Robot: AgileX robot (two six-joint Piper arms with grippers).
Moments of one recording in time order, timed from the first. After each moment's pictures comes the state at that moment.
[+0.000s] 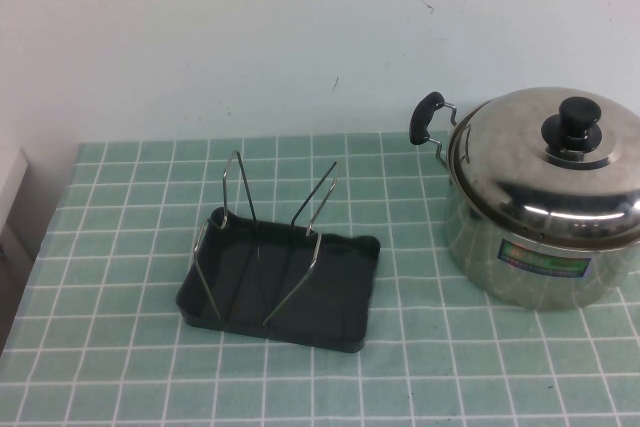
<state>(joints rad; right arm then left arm) -0.09 -0.01 -0.07 0.00 -0.24 -0.21 -0.04 -0.01 -0.06 -0.01 -0.34 -0.04</state>
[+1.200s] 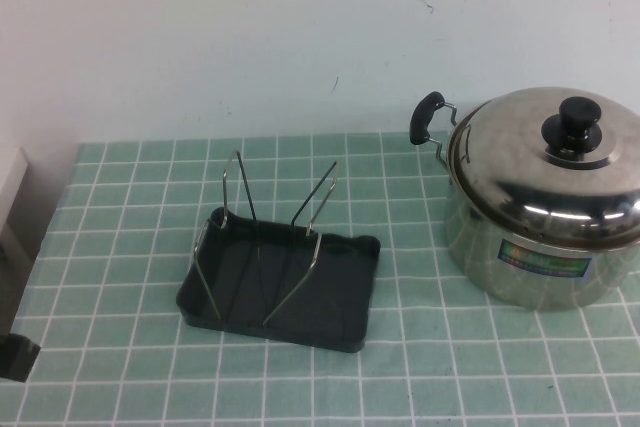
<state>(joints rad) -0.01 1.26 -0.57 -0.61 -0.70 0.26 -0.04 0.52 -0.23 0.42 -0.52 -0.43</state>
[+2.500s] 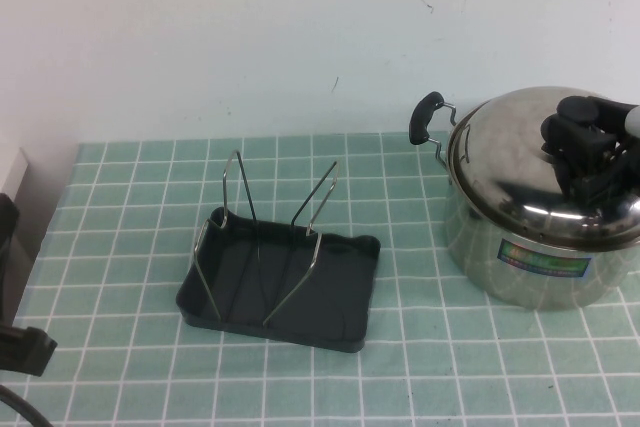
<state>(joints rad) 0.00 1.75 -0.71 -0.65 -0.93 0.27 -0.03 0.60 -0.23 0.48 -0.53 -0.52</state>
